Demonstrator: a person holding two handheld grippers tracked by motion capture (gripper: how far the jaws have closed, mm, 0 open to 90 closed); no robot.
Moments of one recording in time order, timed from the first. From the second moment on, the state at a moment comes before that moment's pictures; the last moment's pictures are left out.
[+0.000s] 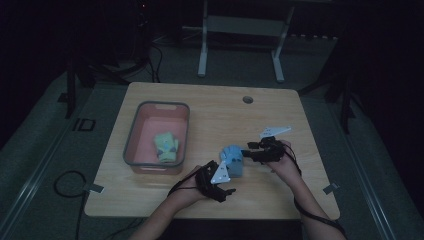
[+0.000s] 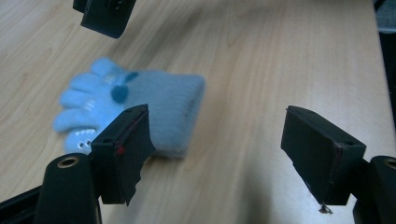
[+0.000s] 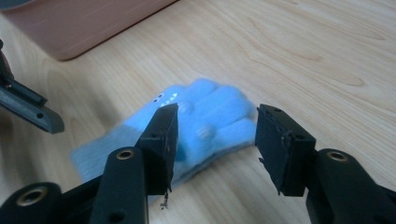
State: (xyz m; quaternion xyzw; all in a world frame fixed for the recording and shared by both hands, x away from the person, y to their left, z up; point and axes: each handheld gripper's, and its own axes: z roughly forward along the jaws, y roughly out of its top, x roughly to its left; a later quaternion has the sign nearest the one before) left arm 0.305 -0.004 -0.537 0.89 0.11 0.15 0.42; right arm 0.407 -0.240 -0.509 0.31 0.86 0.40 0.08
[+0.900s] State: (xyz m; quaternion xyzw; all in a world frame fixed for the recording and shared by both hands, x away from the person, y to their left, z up) left arm 0.335 -0.035 -0.558 0.91 0.07 0.22 0.33; right arm 0.442 -0.218 -0.552 0.36 0.85 0.37 0.04
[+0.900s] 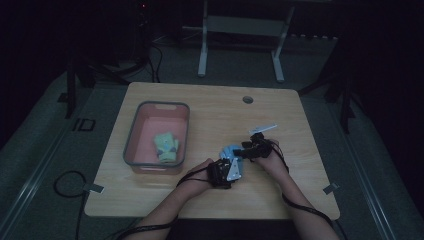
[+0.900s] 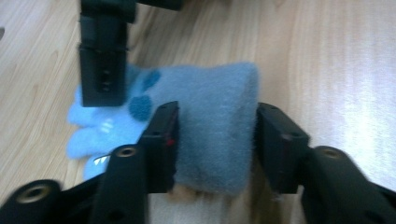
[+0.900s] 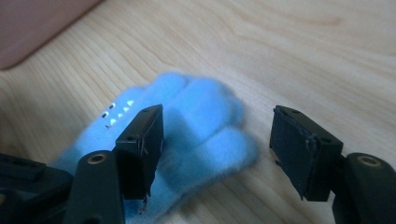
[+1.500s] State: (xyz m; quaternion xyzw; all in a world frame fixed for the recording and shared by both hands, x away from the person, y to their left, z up) left arm 0.344 -0.034 -0.554 0.92 0.08 0.19 0.33; right arm 0.436 -0.200 -0.553 0.34 0.86 0.37 -0.02
